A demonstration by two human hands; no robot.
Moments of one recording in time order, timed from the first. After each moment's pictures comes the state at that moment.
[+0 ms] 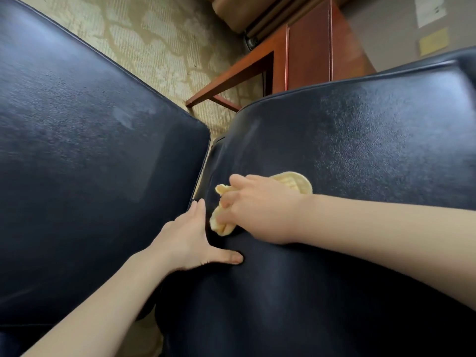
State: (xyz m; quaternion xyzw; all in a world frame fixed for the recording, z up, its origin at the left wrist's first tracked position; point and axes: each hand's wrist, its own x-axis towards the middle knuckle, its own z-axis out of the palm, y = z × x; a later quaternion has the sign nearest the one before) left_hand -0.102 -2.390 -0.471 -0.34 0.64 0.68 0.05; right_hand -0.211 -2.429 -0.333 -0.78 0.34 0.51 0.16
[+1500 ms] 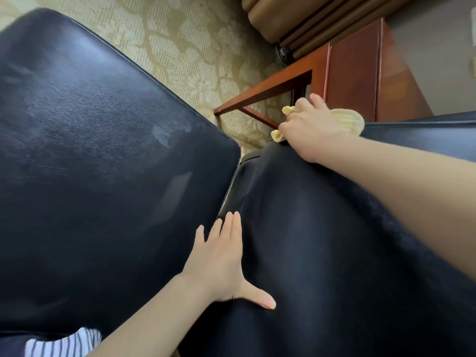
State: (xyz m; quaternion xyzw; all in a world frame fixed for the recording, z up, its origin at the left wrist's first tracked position) left_hand -0.107 -2.402 -0.463 -0.33 0.74 0.58 0.09; right_hand -0.268 -2.569 -0.365 -0.65 0.45 0.61 -0.09
